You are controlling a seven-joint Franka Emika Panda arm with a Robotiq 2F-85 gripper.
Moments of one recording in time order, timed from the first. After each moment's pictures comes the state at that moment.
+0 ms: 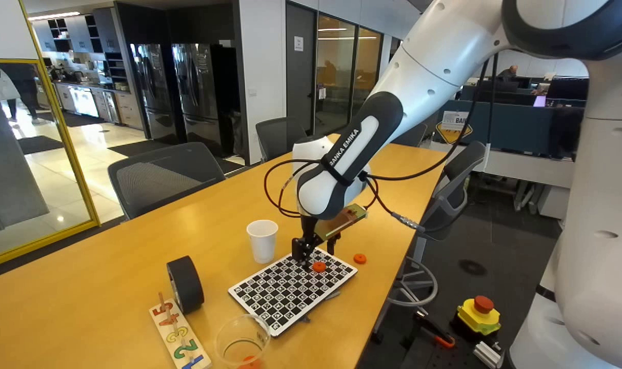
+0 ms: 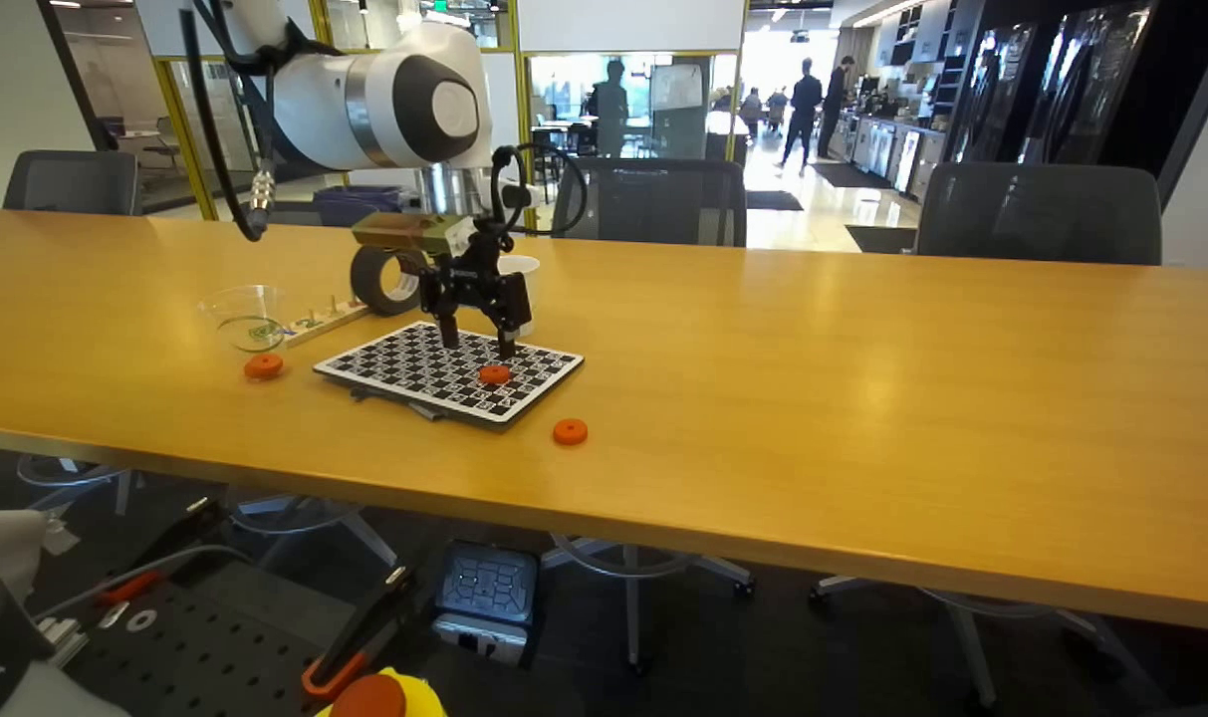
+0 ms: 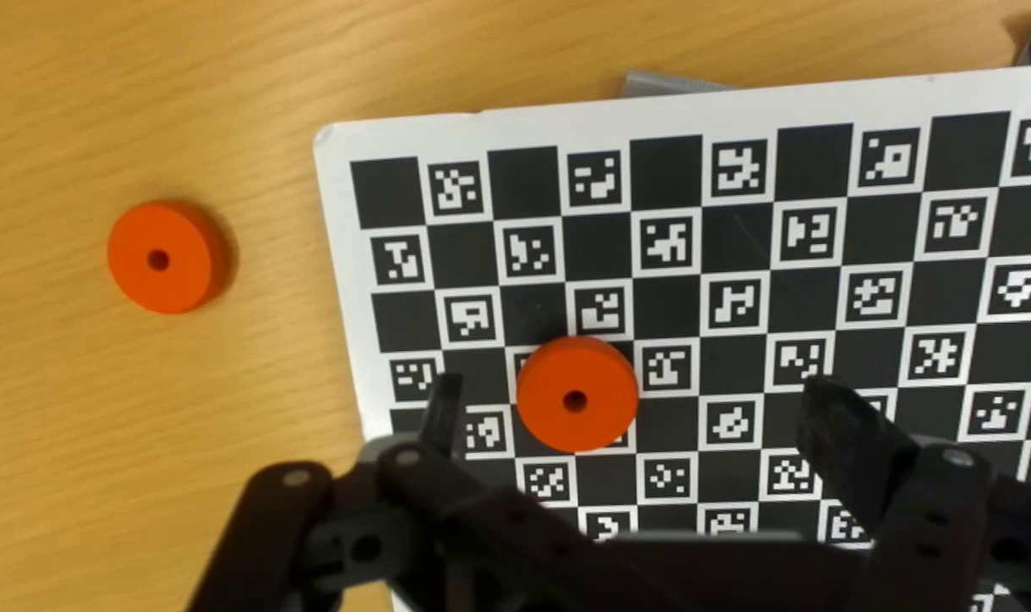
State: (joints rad) arm 0.02 0.19 -0.01 -2.40 -0.14 2.52 0.23
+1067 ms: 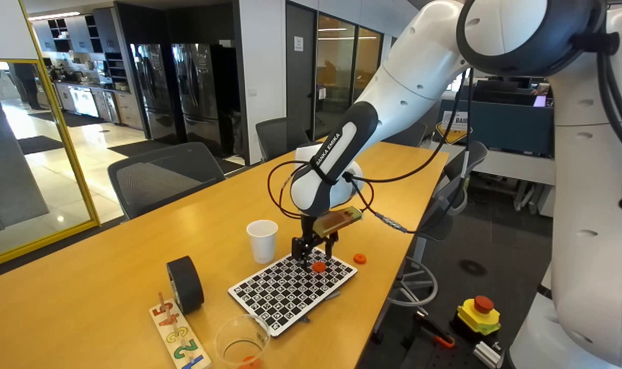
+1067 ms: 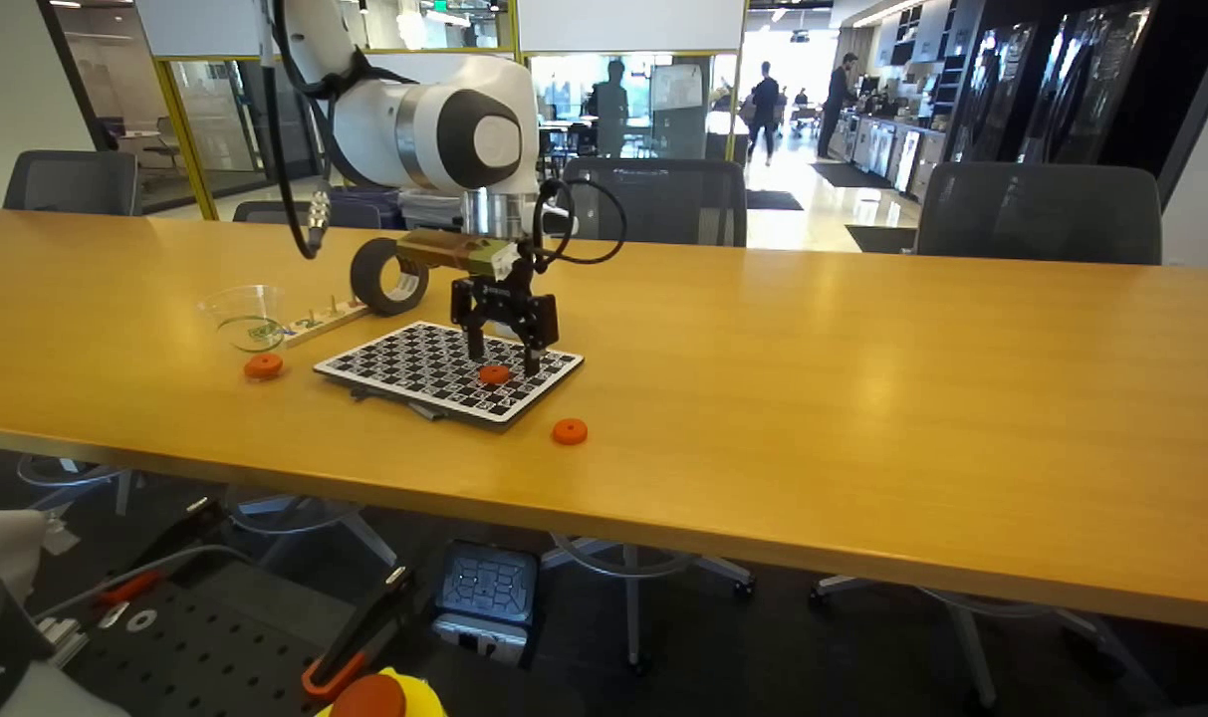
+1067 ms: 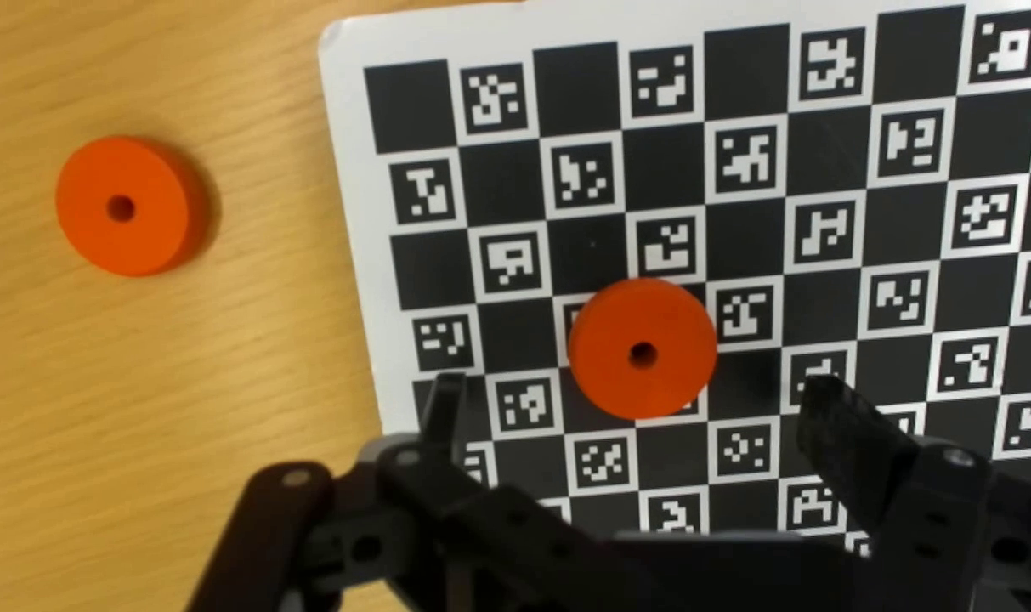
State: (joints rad) arm -0.04 0.31 -0.01 -2.29 -0.03 2.50 0.11
